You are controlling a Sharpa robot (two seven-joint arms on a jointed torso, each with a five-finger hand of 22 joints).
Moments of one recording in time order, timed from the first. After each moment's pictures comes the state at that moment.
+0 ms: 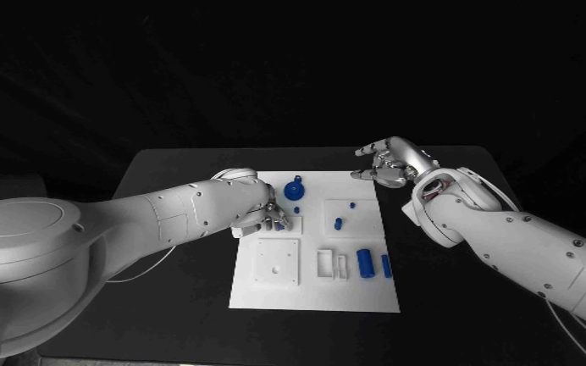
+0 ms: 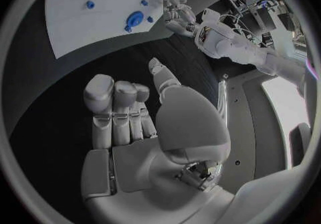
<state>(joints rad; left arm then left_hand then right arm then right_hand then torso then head) 1.22 -0.39 -0.24 0.93 -0.96 0.06 -0.53 1.11 -0.01 0.21 -0.09 0.05 1.30 0.00 0.14 0.77 1.49 -0.08 0.65 0.45 1.37 -0.14 1.28 0.60 0.02 1.24 -0.16 0.51 1.31 0.95 -0.68 0.30 1.34 -1.43 -0.41 -0.08 1.31 -0.07 0.08 -0.12 0.24 0.93 0.12 0.06 0.06 1.25 0.01 0.96 1.10 1.44 -0.07 0.97 0.99 0.08 1.46 -0.09 0.86 1.31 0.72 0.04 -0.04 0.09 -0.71</state>
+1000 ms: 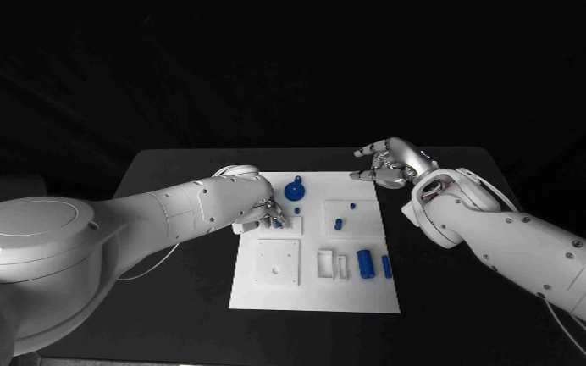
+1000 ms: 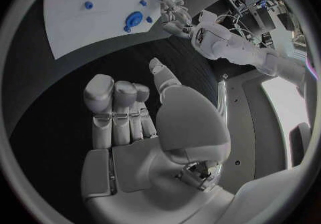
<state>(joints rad) 1.22 -0.35 -0.24 0.85 -0.96 0.08 -0.54 1.16 0.06 0.10 -0.04 0.05 1.31 0.01 0.08 0.66 1.48 -0.07 0.63 0.43 1.36 -0.15 1.25 0.57 0.02 1.24 -0.16 0.50 1.31 0.95 -0.67 0.30 1.35 -1.43 -0.41 -0.08 1.30 -0.08 0.08 -0.11 0.24 0.93 0.12 0.06 0.06 1.25 0.01 0.96 1.10 1.44 -0.07 0.97 0.99 0.08 1.46 -0.09 0.86 1.31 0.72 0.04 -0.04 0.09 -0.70</state>
